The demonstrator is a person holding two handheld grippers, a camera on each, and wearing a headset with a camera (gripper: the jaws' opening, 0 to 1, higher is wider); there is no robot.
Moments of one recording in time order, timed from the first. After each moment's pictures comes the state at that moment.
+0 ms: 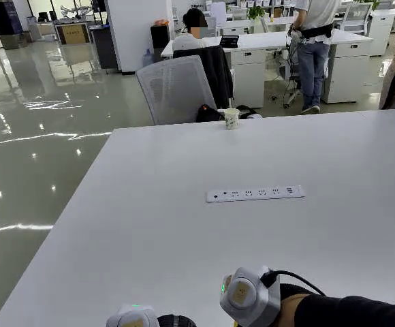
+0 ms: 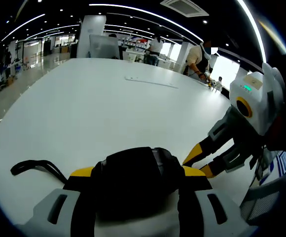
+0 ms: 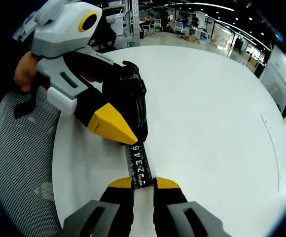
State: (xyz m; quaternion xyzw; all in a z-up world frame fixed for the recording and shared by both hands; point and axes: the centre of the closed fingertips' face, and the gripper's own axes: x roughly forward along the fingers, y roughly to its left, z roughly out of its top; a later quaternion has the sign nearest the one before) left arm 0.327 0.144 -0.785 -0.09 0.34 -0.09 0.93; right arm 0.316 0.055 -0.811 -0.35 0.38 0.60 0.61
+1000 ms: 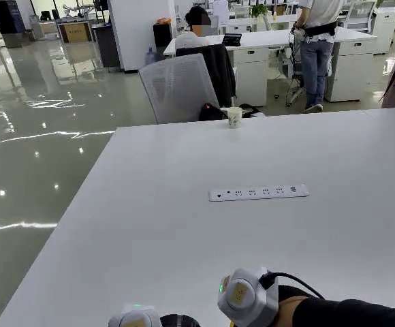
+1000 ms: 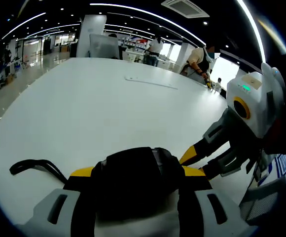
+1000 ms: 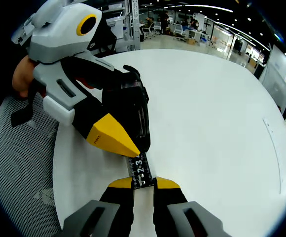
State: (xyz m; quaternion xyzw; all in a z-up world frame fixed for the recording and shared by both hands) left arm 0.329 0.144 -0.783 -0.09 0.34 -0.10 0.93; right arm 0.316 0.071 -0.809 -0.34 0.38 0.60 0.62
